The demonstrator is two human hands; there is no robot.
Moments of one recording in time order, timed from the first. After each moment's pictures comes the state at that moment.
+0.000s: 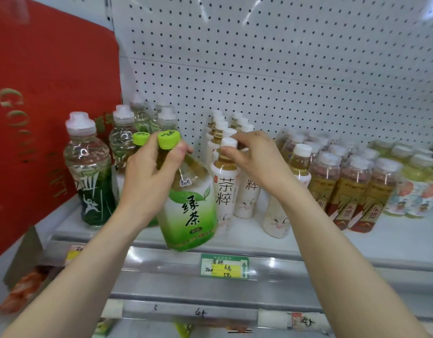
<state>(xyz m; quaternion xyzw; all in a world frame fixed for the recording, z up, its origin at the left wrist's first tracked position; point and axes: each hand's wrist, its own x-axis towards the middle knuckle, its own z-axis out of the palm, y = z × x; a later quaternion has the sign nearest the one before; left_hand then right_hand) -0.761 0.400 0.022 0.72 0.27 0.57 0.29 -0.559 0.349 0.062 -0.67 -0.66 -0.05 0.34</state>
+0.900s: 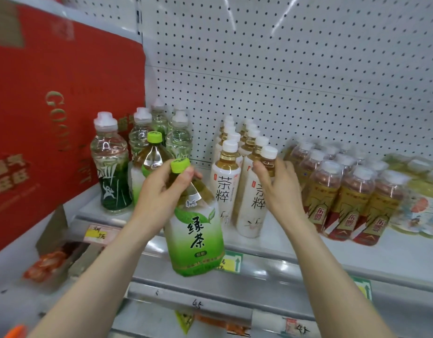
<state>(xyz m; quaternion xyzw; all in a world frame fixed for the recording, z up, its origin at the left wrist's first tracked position) -0.758 0.361 0.000 0.67 0.28 0.54 0.42 -0.515 0.326 0.001 -0.70 -0.55 -0.07 0.45</state>
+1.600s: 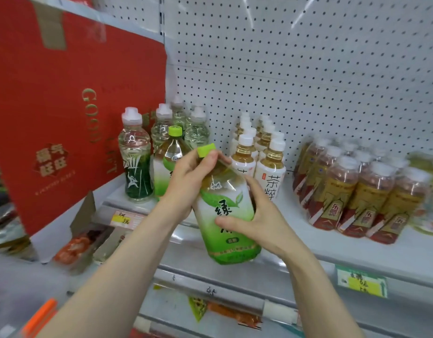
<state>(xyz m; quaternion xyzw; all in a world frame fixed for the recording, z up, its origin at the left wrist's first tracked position) -0.742 0.347 0.013 0.61 0.20 0.56 0.53 -0.586 0.269 -0.020 -0.52 -0.65 0.28 0.47</state>
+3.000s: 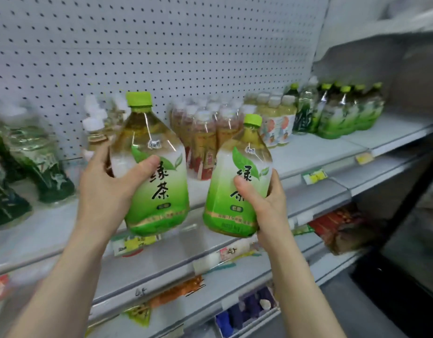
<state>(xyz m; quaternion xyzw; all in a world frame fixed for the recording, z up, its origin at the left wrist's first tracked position) -0.685 0.313 -0.001 0.72 0.19 0.50 0.45 -0.525 0.126 -0.060 -0.51 -0.25 0.13 0.81</state>
